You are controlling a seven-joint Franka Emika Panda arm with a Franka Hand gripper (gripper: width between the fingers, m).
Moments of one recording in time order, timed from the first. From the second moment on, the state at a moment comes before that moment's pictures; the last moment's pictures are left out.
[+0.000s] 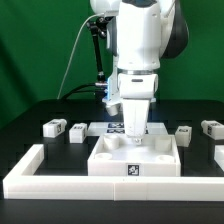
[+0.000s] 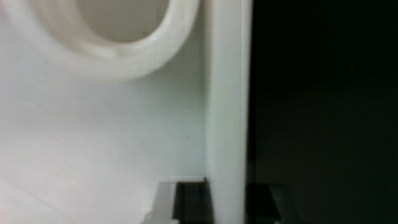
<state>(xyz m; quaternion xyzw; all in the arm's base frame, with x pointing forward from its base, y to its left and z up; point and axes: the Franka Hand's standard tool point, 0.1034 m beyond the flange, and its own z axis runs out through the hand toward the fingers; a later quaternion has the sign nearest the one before) 0.434 -0.003 0.011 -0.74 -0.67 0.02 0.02</state>
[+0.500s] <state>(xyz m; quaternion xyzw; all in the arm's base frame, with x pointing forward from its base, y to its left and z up) 0.463 0.031 0.009 -0.72 -0.69 0.00 0.01</state>
